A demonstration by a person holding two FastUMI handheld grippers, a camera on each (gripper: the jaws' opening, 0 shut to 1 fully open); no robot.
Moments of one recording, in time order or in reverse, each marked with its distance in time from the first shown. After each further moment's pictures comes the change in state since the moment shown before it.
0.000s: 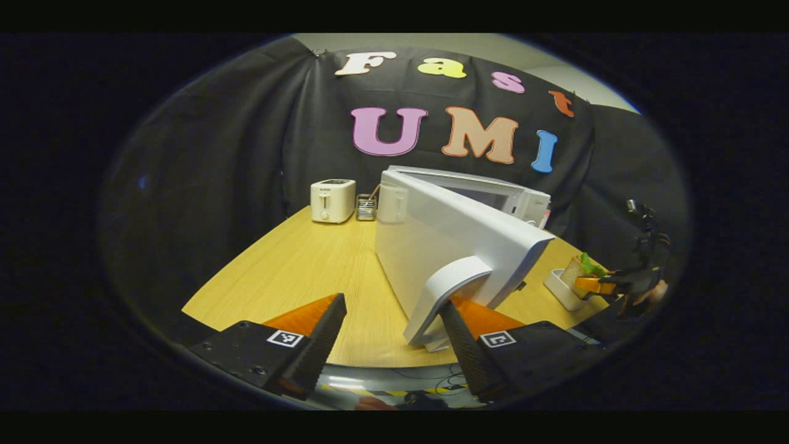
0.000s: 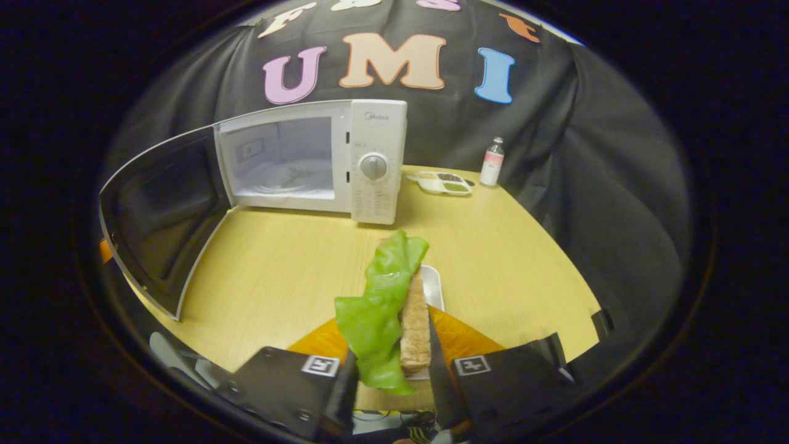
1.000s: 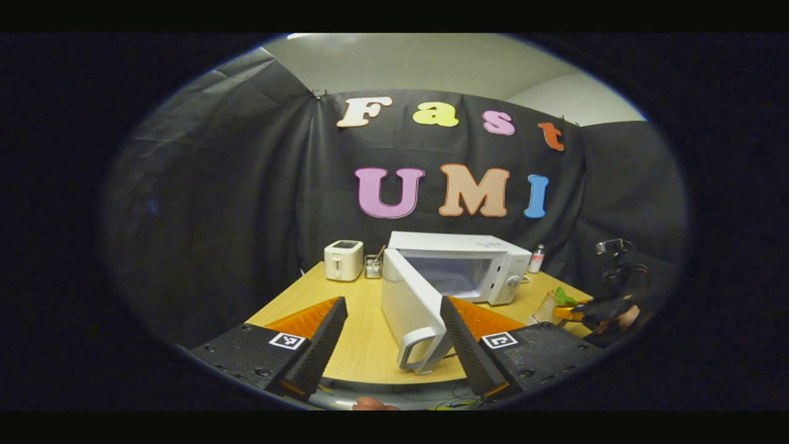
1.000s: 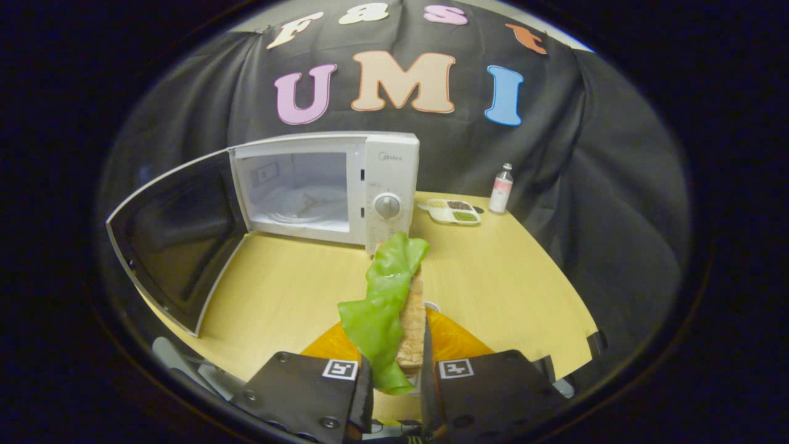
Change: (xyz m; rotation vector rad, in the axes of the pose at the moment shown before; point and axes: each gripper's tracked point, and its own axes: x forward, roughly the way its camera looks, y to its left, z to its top) left arm -0.079 -0.016 0.136 0.064 -0.315 0.056; right arm -0.013 0.017 0.052 -0.011 -0.103 0.070
